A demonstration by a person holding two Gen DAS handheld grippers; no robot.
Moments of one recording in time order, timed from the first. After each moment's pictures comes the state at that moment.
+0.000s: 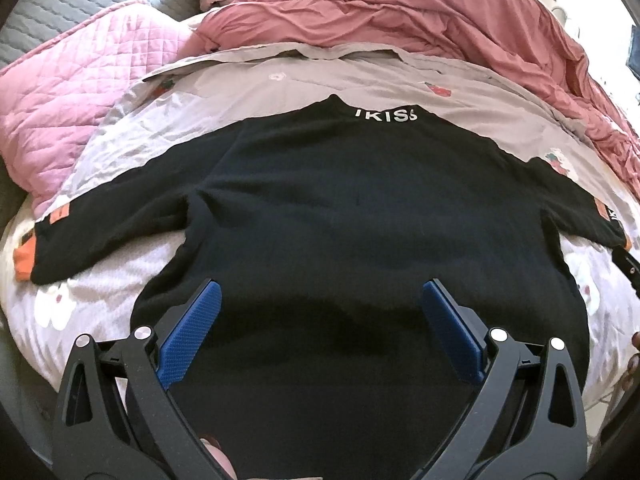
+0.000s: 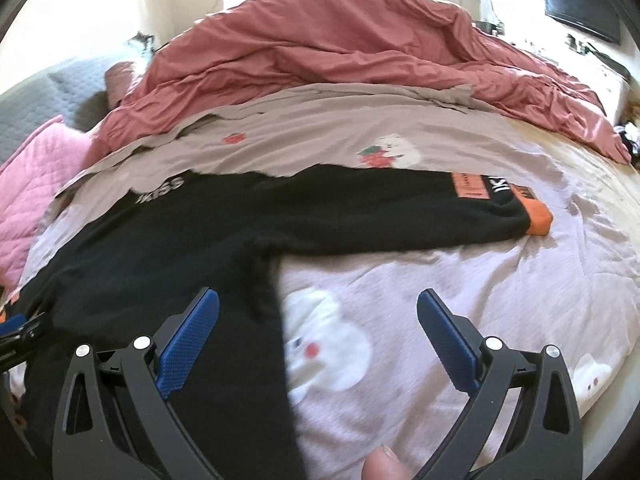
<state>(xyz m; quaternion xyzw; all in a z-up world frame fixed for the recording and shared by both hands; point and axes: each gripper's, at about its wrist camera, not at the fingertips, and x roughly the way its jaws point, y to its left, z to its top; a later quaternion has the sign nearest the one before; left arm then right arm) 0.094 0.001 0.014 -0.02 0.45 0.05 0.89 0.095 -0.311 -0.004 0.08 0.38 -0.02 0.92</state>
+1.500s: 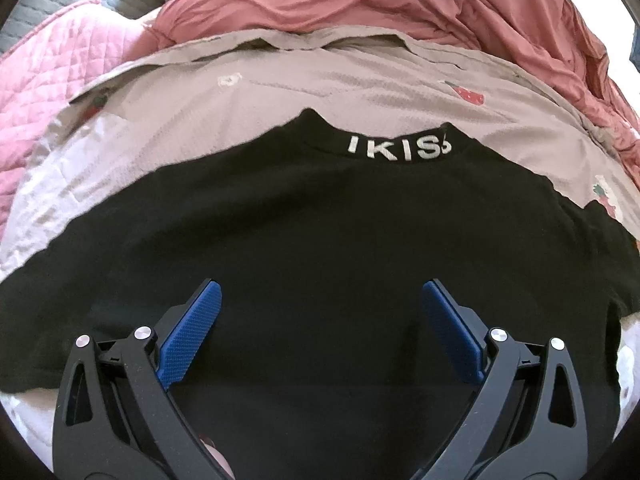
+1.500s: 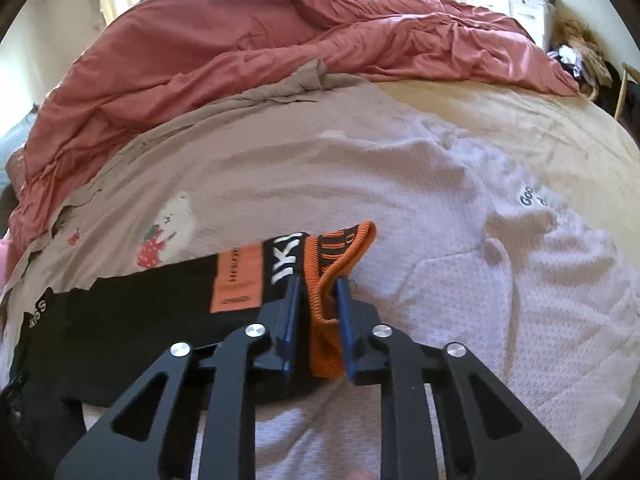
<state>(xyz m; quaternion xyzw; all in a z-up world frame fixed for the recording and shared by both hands) 0.244 0.002 -0.044 -0.02 0.47 0.02 0.88 0.178 -0.533 -0.042 0.18 0.38 -0.15 0.89</state>
